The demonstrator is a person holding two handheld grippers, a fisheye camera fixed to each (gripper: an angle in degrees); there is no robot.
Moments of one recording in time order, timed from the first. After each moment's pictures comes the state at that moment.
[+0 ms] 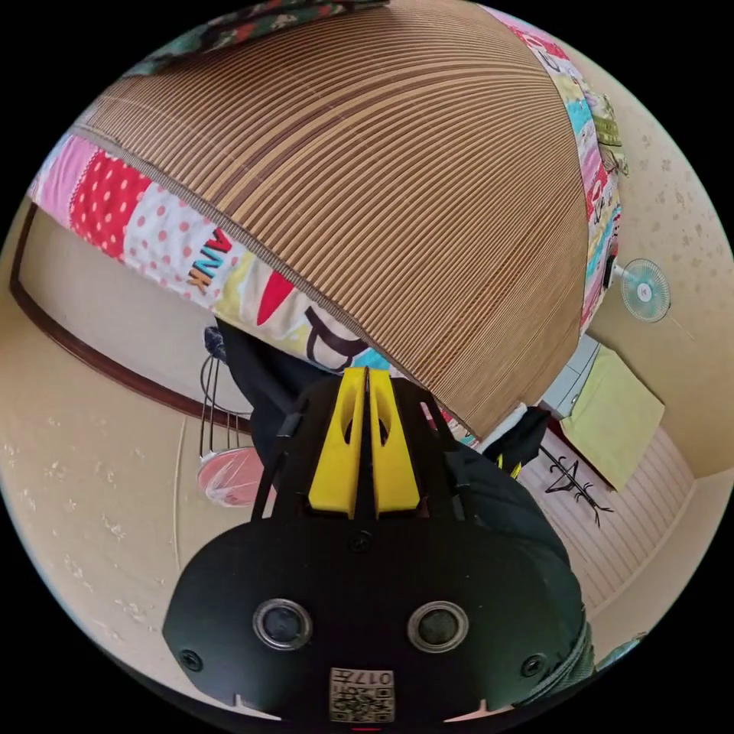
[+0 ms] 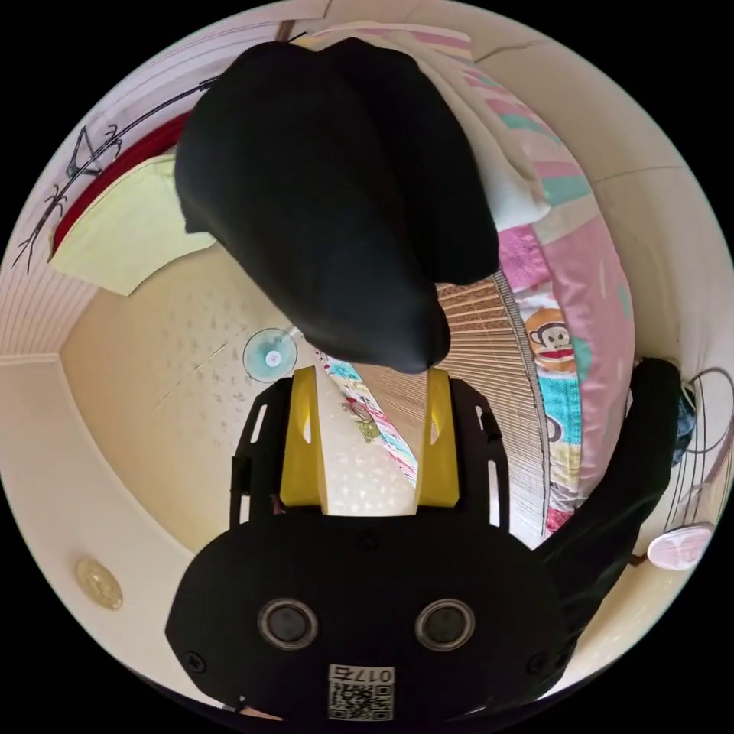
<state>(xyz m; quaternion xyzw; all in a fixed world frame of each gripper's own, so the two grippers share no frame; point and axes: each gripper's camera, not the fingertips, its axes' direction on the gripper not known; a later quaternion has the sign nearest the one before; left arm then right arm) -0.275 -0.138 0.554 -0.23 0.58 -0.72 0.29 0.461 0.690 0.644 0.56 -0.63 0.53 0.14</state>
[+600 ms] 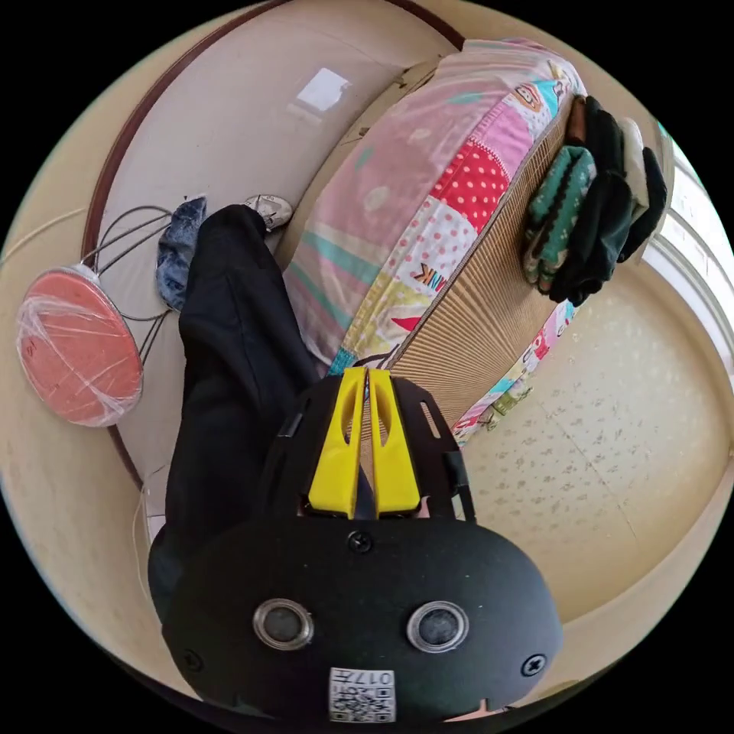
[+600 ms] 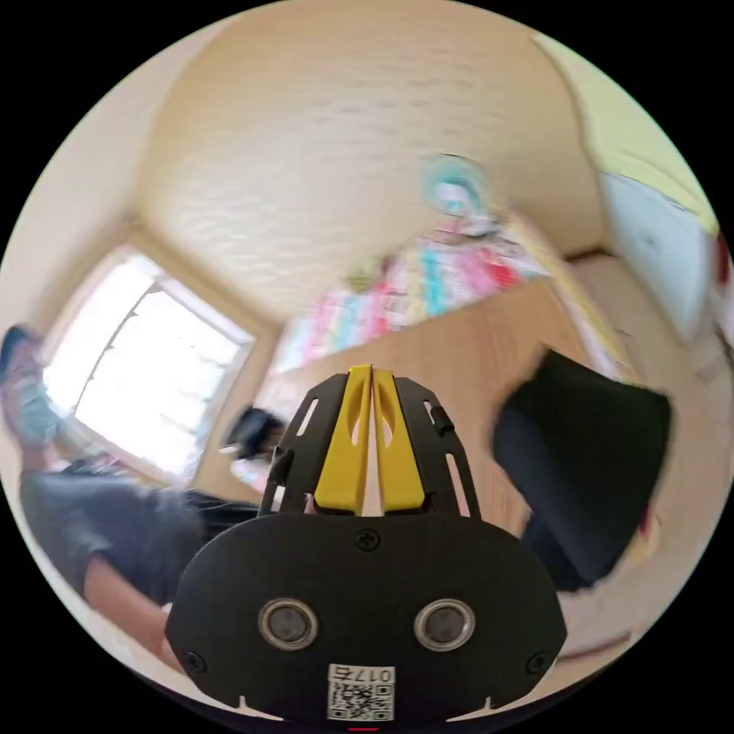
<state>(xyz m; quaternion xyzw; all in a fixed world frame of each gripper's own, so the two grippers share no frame) -0.095 -0.102 0.500 -0.06 0.35 -0.91 -0.20 0.355 0.776 0.255 0.68 -0.18 0.17 0.69</state>
